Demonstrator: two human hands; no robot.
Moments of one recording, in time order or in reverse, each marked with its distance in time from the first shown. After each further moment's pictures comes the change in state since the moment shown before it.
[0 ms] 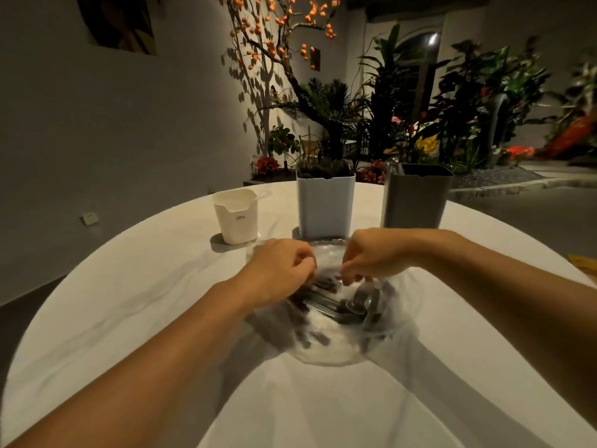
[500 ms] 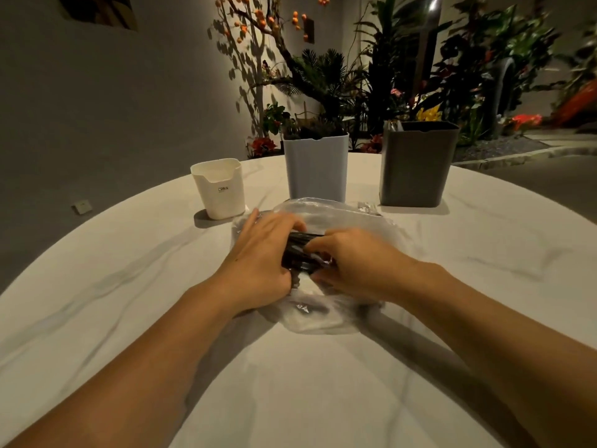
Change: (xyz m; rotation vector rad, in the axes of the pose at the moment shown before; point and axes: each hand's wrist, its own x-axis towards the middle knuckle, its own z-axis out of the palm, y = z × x) left_hand -0.011 -0.026 0.029 0.291 0.122 0.191; right_hand 0.014 0.007 0.085 -0.109 0.486 -0.259
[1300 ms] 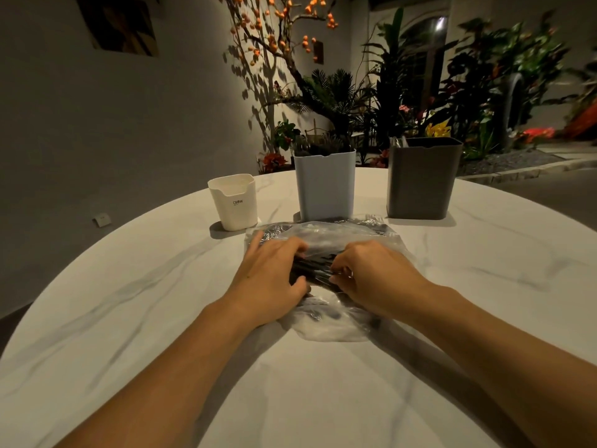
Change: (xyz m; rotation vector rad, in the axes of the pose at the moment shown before) left_hand -0.019 0.007 0.001 0.084 0.023 -0.122; right_hand -0.018 -0.003 0.002 -0.039 0.093 0.127
